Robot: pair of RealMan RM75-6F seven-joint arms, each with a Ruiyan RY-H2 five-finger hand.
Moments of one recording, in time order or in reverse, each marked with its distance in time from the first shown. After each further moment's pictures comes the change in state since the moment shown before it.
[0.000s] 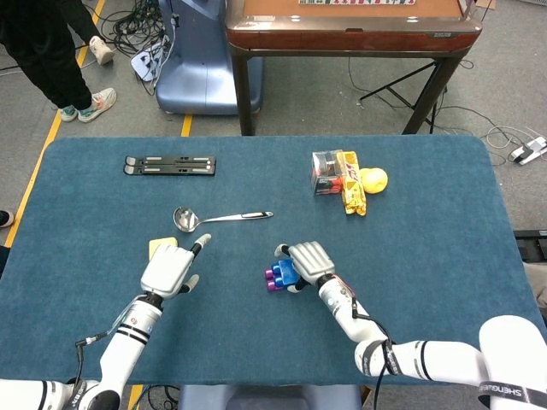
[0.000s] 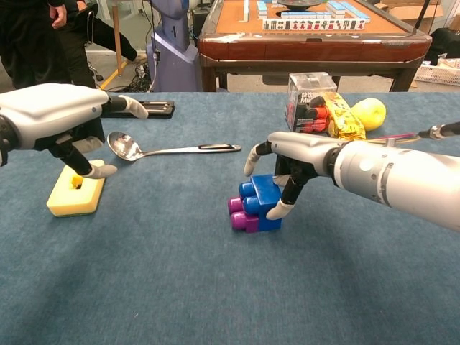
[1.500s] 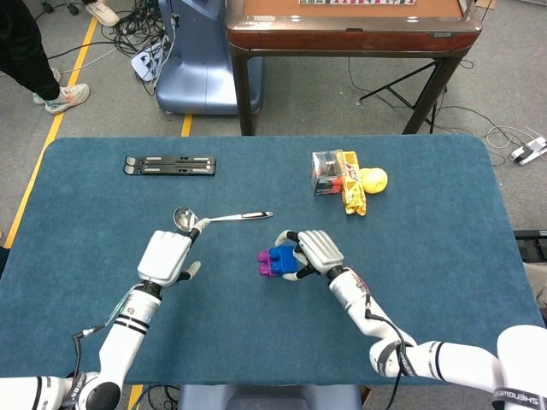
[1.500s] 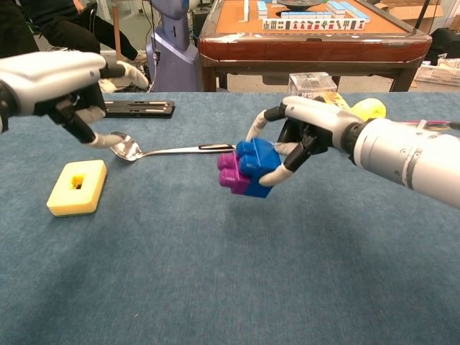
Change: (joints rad) left arm 0.007 0.041 -0.126 -0.053 -0.029 -0.024 -0.002; right arm -0.094 0.030 0.025 0.067 -0.358 0.039 0.516
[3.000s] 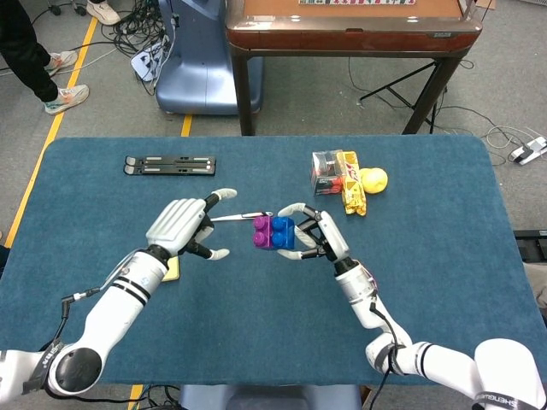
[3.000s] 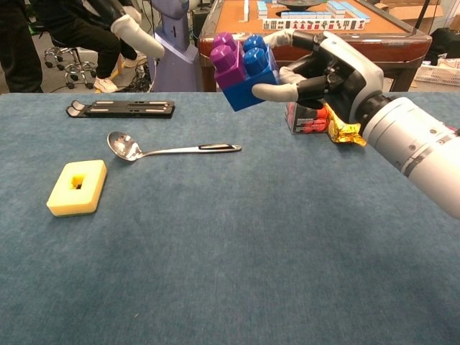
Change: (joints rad) left arm -0.230 0.346 -0.290 -0.243 -0.500 -0.295 -0.303; right arm -0.055 -0.163 0.036 0.316 -0.371 0.297 0.919
